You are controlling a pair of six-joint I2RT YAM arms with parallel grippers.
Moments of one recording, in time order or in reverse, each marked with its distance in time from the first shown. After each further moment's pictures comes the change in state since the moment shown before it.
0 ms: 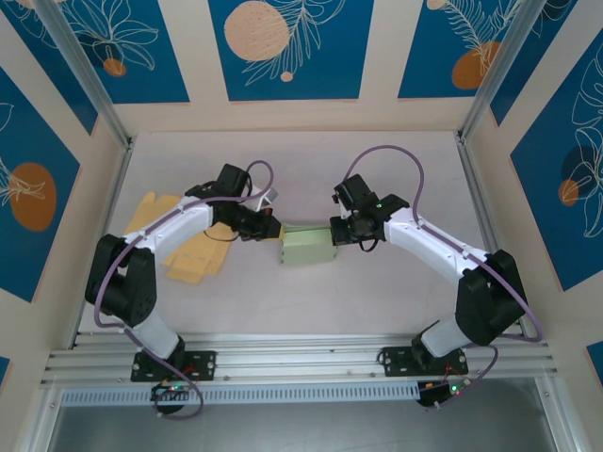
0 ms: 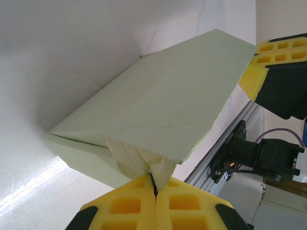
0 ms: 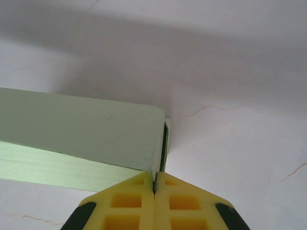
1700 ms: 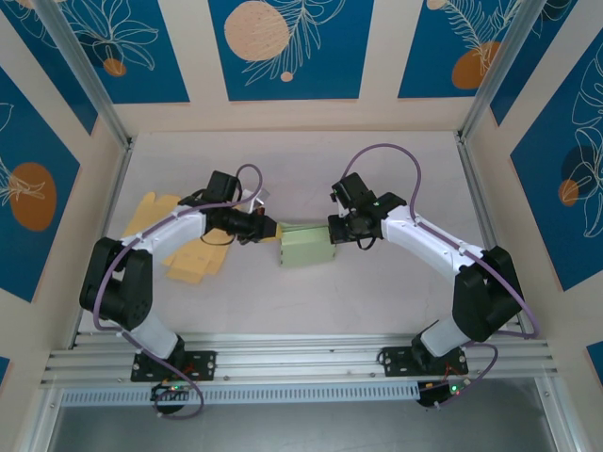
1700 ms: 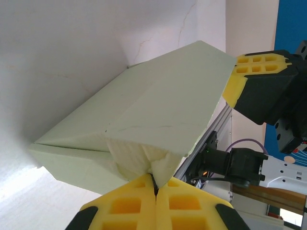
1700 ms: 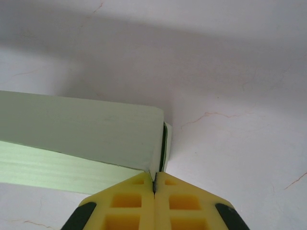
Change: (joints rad) left arm 0.069 -0.035 -0.141 0.215 0.131 -0.136; right arm 0.002 0.025 0.019 0.008 0.000 0.000
